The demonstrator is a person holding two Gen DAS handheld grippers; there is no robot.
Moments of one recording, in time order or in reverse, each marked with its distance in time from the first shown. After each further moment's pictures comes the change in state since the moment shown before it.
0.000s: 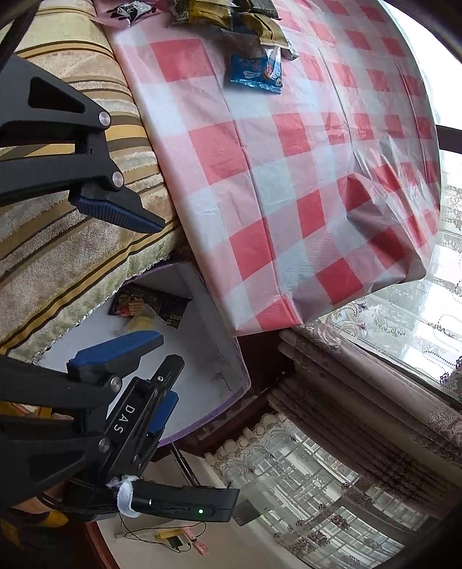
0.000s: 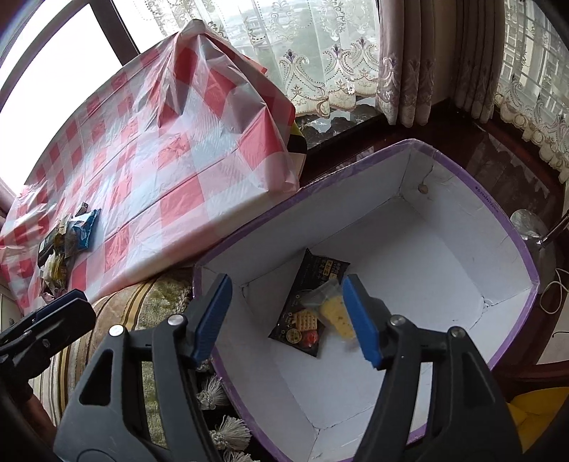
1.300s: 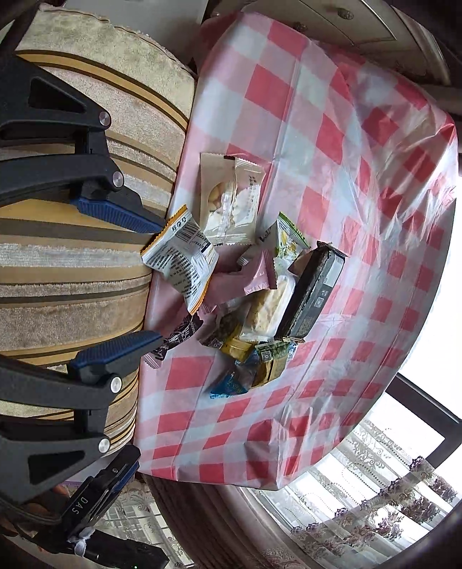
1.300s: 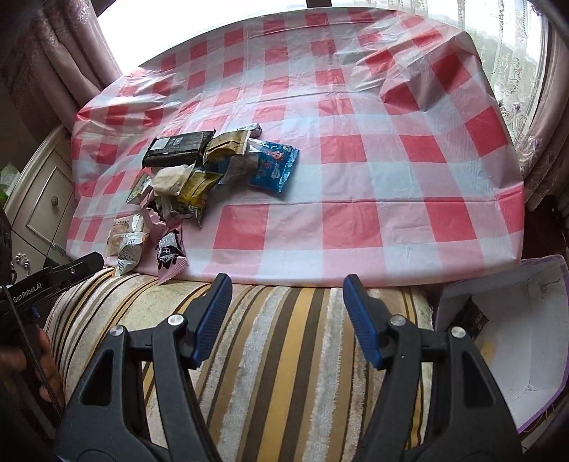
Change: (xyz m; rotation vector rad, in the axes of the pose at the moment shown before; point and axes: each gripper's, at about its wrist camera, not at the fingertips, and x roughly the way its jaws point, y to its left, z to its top) left arm -0.144 0.243 -0.094 -0.577 -0.197 0.288; right arm 0.009 0.232 -0.034 -0.506 0.104 0.239
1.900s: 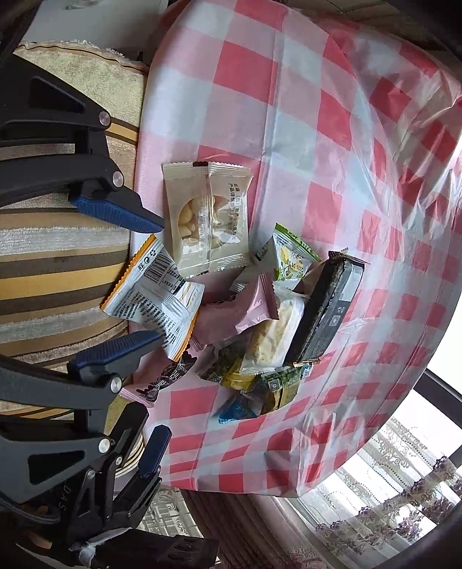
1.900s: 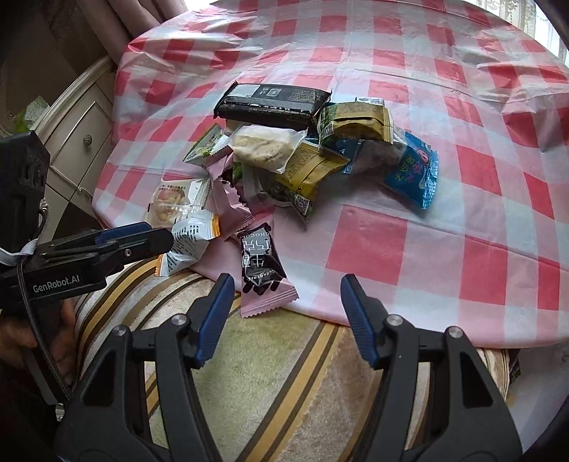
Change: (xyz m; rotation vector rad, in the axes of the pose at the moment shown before) left arm 0.037 0.027 0.033 0.100 0.112 -0.042; right arm 0.068 0.079 0.025 -0.199 0.155 0.133
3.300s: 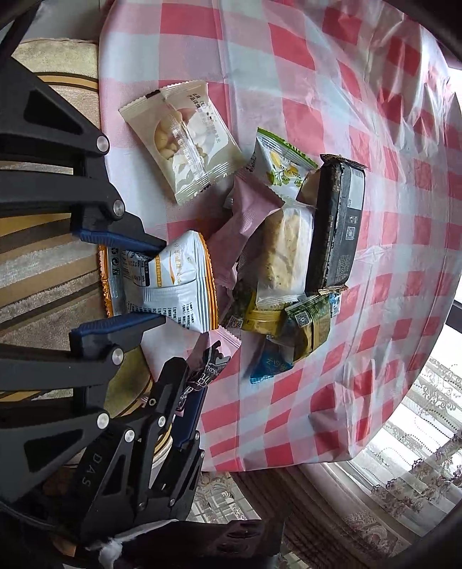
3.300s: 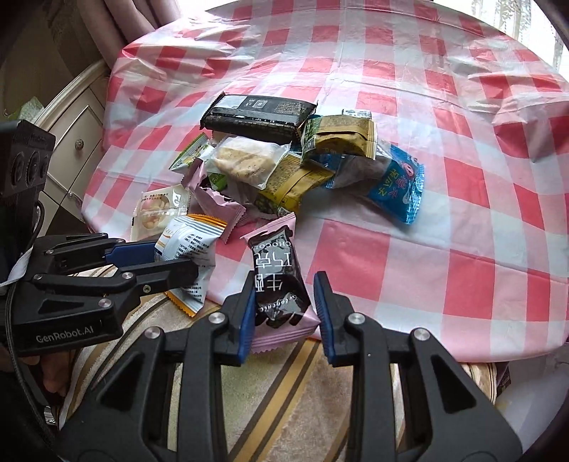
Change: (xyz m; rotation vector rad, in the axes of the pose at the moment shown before) left arm 0.020 -0.049 0.004 0.207 0.061 -0.073; right arm -0.011 -0.015 -0.003 0.022 -0.070 -0.052
